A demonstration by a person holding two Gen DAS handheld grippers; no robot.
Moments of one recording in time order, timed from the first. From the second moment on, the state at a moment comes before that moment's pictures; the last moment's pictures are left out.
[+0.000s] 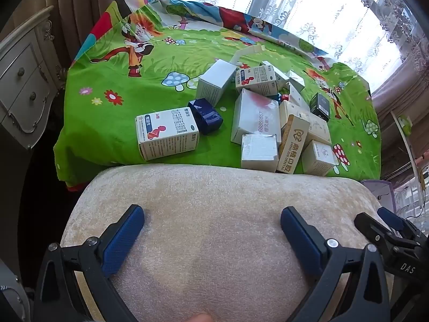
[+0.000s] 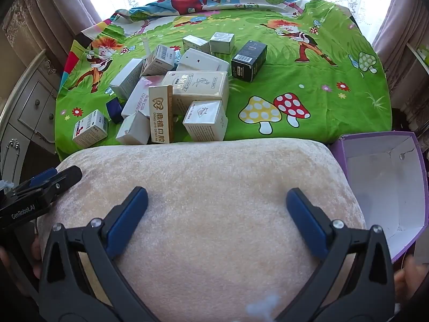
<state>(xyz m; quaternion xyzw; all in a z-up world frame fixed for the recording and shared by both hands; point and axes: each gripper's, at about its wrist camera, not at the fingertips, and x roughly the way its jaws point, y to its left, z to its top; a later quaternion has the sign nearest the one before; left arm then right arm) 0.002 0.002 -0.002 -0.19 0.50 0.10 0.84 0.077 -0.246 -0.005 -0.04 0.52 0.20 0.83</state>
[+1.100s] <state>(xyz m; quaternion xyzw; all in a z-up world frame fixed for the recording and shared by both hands) -0.002 0.001 0.000 -0.19 0.51 0.10 0.83 0.074 -0.244 -0.010 -0.04 0.51 0.19 0.84</state>
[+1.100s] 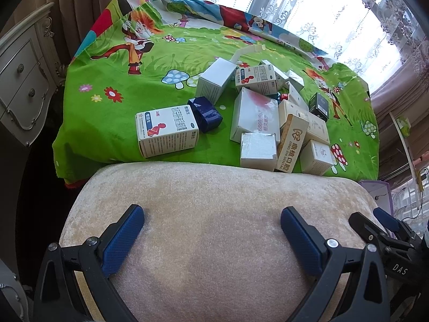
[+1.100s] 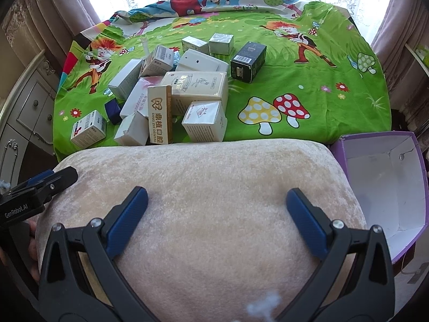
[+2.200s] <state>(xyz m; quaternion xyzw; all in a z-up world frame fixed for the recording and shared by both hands) 0.030 0.066 0.011 -0.27 0.50 0.12 0.82 0.142 -0.219 0.013 -0.06 0.51 0.28 0.81</state>
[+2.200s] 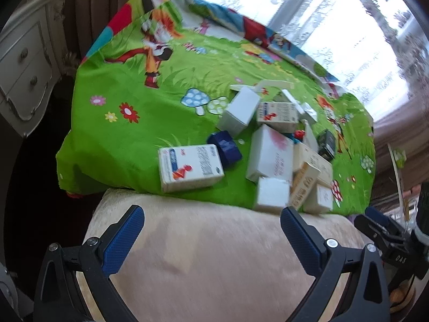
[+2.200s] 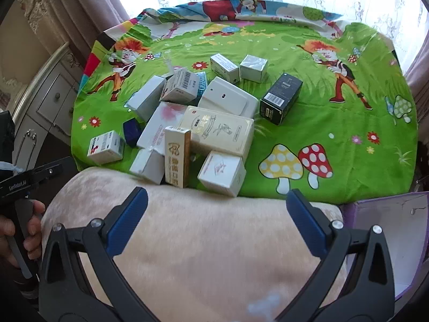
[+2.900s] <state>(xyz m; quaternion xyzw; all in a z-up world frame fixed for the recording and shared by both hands) 0.098 0.093 -0.041 -0.26 0.57 0.16 0.76 0.185 -0.176 -0.042 -0.13 0.59 0.24 0.76</state>
